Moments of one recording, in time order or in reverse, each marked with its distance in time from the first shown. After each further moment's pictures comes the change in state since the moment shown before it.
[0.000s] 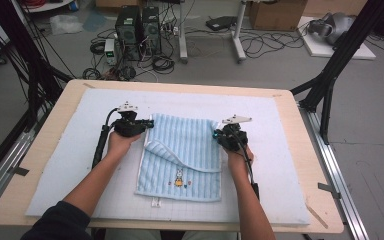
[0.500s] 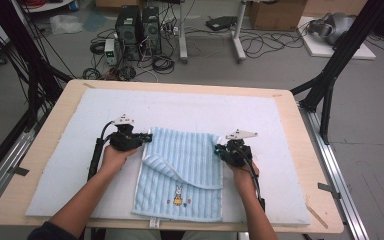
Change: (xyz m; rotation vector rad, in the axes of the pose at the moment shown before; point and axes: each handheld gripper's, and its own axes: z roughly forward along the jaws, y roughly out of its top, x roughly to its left) left arm -0.019 -0.028 -0.023 0.036 -0.066 -0.022; right arm 0.014 -0.035 -0.029 0.020 0.092 -0.017
